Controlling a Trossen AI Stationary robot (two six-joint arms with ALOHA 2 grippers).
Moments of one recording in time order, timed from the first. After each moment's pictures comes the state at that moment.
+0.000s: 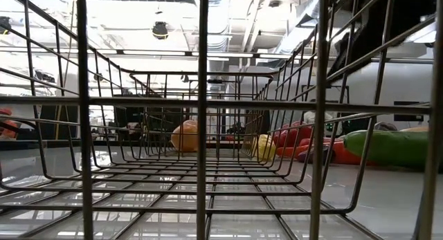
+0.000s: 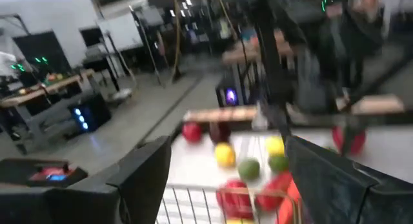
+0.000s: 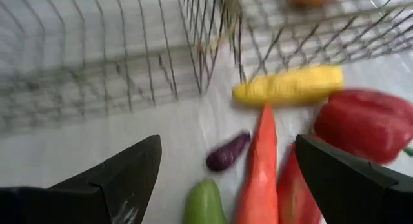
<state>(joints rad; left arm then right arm) -0.33 1.09 0.76 0.28 -0.68 0.17 0.45 1.29 0.81 -0.43 0.42 0.50</state>
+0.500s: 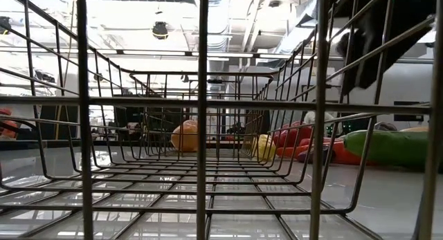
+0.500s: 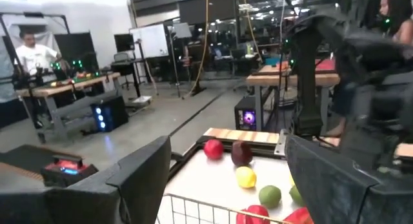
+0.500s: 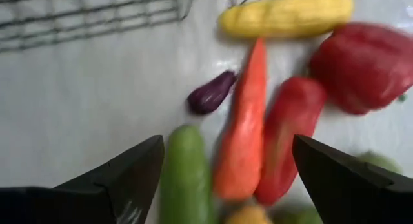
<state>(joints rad) -0.25 1.01 0.72 0.37 -0.70 0.14 0.43 1.48 1.06 -0.84 0.29 0.58</state>
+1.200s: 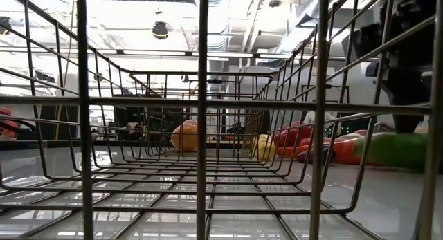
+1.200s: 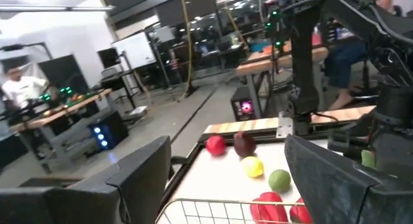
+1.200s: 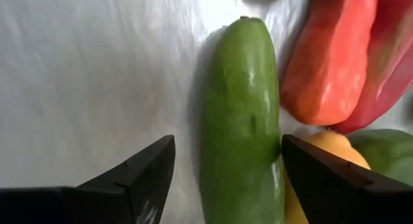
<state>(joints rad) -0.21 1.00 0.72 0.33 -0.58 0.30 0.57 1.76 1.13 -1.00 0.20 0.74</state>
